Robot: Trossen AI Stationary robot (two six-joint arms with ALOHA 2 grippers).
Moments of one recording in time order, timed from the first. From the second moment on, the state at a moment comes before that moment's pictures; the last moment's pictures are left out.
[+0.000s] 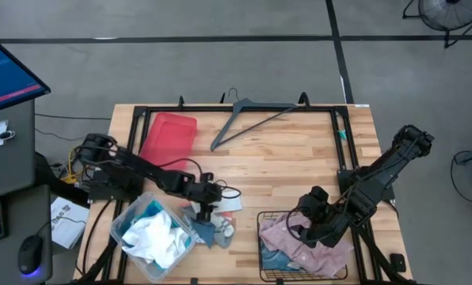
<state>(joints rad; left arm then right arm) -0.24 1.66 0.79 -0.13 -0.16 -0.16 0.78 1.36 1.13 -0.88 0.47 1.11</state>
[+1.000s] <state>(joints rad) -0.22 1.19 0.79 -0.14 -0.26 -0.24 0.78 1.36 1.13 -0.88 0.49 1.11</state>
